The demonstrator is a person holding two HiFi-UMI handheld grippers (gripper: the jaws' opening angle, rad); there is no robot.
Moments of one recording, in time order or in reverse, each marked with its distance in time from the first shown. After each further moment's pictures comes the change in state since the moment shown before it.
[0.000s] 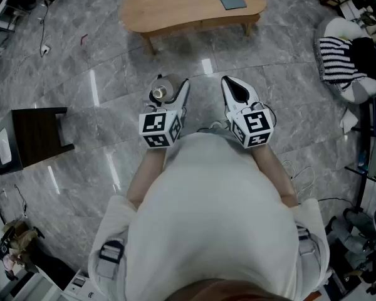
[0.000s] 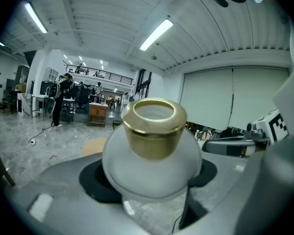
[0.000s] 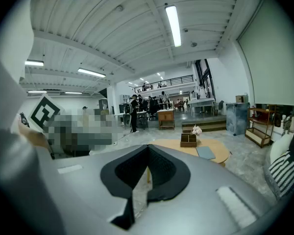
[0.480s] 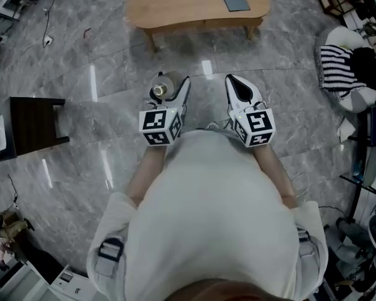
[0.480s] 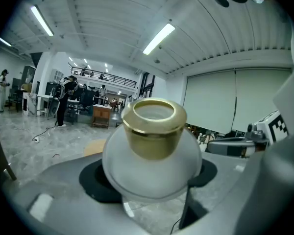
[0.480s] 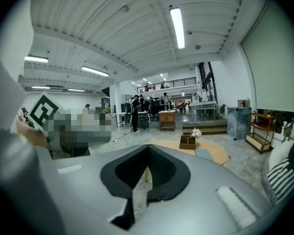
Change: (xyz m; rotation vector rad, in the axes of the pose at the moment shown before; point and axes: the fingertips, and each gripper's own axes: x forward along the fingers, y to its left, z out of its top) left arm -0.011 -0.012 -0.006 -0.021 -0.030 0.033; right arm -0.017 -0.008 -0.003 -0.040 -0.003 0.006
